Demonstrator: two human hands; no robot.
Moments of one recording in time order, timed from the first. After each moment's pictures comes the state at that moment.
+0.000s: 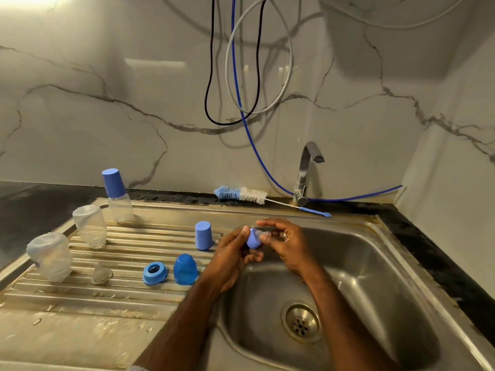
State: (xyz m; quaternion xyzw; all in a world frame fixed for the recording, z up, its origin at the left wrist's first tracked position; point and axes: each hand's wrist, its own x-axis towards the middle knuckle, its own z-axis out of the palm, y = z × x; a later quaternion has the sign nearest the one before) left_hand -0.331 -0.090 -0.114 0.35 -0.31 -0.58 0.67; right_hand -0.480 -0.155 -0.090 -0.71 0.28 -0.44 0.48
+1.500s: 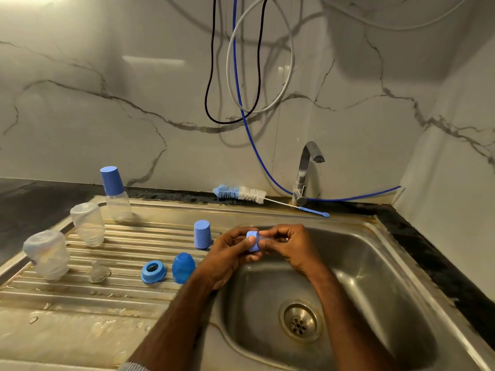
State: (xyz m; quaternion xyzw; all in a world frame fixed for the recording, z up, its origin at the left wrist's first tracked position) left_hand -0.315 -0.085 -0.116 0.35 -0.39 -0.58 0.62; right_hand -0.495 -0.151 -0.081 -0.74 0.28 -0.39 0.46
